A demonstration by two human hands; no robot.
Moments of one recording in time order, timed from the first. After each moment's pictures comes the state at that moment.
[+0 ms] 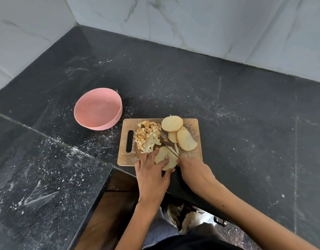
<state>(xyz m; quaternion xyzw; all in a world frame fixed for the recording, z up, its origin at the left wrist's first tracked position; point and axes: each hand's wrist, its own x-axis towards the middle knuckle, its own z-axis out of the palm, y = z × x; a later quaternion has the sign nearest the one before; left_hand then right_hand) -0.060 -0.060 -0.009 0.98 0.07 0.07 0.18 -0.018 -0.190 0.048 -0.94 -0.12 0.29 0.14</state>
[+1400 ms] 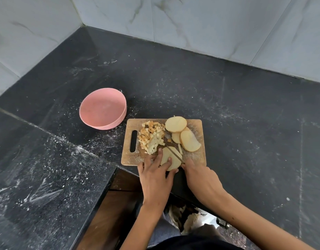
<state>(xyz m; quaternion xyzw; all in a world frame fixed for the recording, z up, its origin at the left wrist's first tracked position) -0.066 -0.063 -0.008 0.98 0.07 0.08 0.18 -0.034 -0.196 0.041 -0.96 -0.12 0.24 0.11</state>
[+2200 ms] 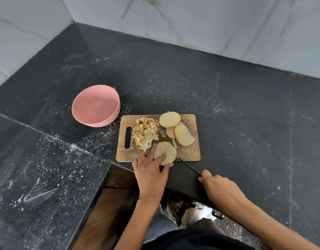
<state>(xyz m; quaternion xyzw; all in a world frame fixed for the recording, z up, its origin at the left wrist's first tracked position) -0.064 -0.066 -0.010 0.97 0.10 0.10 0.21 -0.062 -0.254 0.052 -0.93 -0.13 0.33 0.06</state>
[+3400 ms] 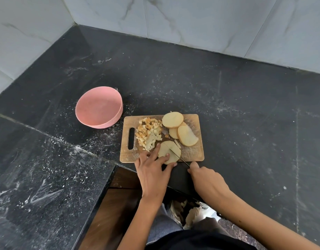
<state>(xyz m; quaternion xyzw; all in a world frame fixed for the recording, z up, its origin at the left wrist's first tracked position) -0.061 -0.061 -0.014 0.96 0.10 0.12 0.22 -0.048 -0.211 0.043 -0.94 -0.11 0.32 0.06</state>
